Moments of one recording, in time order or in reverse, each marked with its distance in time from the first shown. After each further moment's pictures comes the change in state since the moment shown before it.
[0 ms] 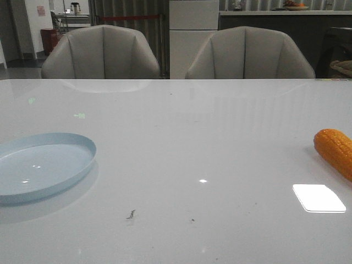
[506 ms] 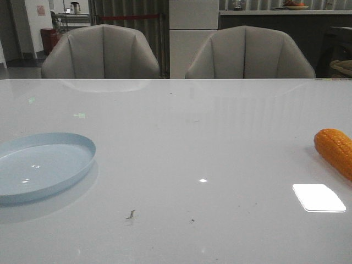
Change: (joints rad) left arm 0.000 0.005 -0.163 0.045 0.031 0.000; right arm 0.000 0.000 -0.226 0.007 0.019 -0.002
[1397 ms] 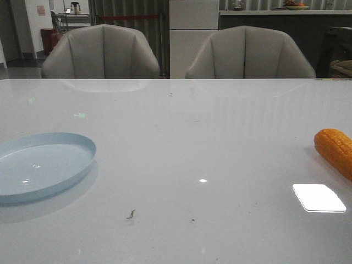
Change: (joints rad) left arm 0.000 0.923 -0.313 -0.106 0.119 0.000; right arm 0.000 0.759 -0.334 -0.164 0.198 -0.002
